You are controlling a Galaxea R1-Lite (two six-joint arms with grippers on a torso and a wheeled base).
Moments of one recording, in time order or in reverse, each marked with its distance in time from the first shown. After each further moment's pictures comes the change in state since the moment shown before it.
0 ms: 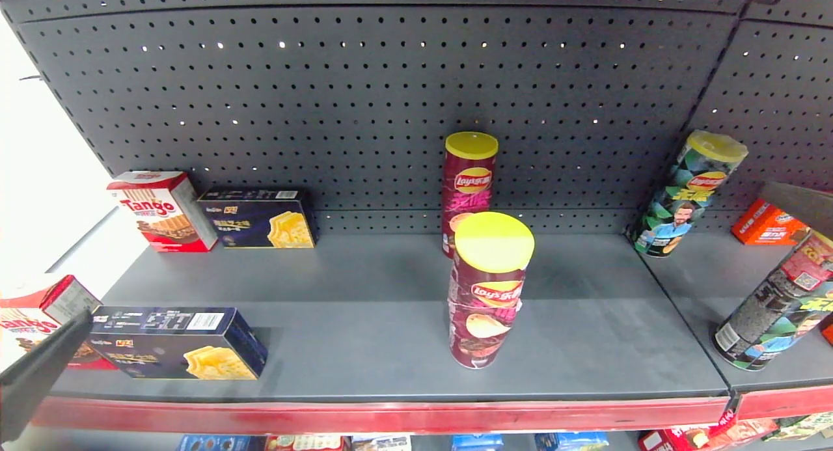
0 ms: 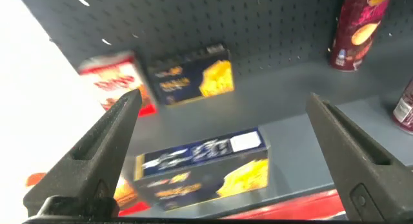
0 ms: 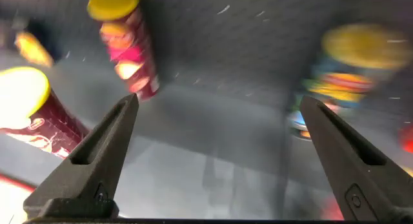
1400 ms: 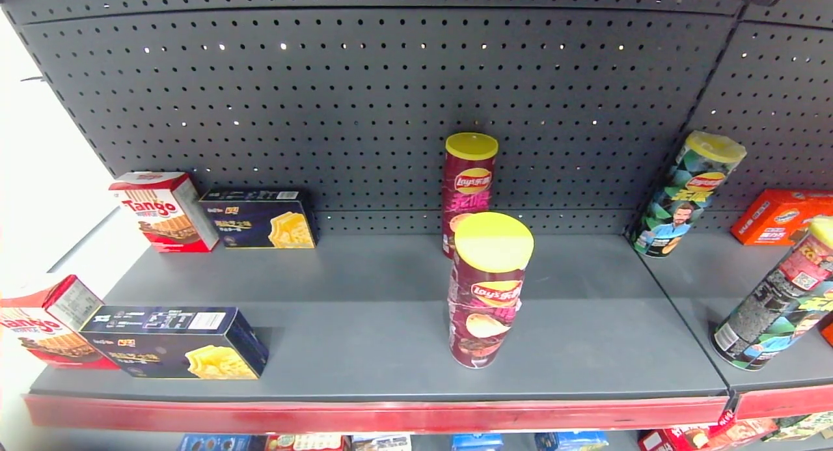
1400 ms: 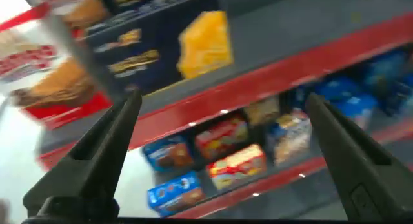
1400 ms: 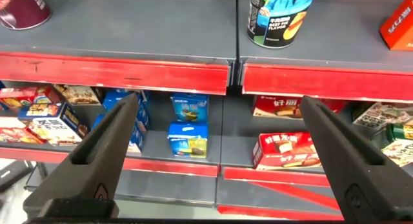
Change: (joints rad) left arm 0.089 -0.589 0.335 0.408 -0.270 0.022; right arm -0.228 -0.862 0.776 0.218 0.043 0.036
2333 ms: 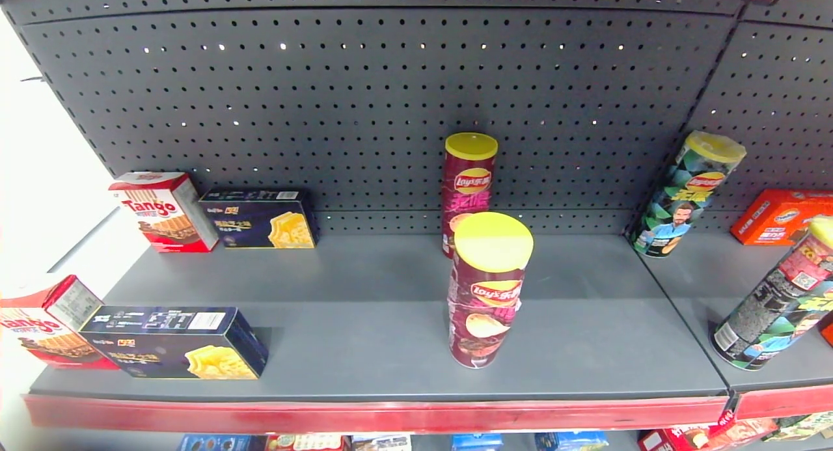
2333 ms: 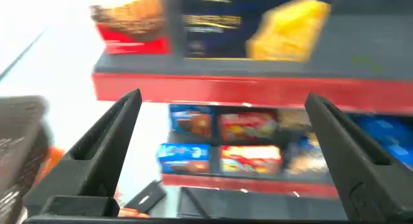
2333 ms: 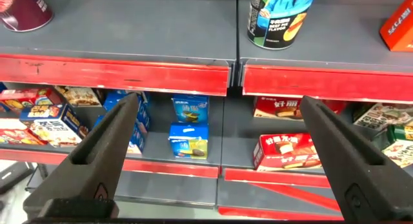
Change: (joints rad) left arm 0.293 0.011 -0.016 0.031 0.167 -0.246; right arm 0.001 -0.002 0.001 -0.001 0.000 0.003
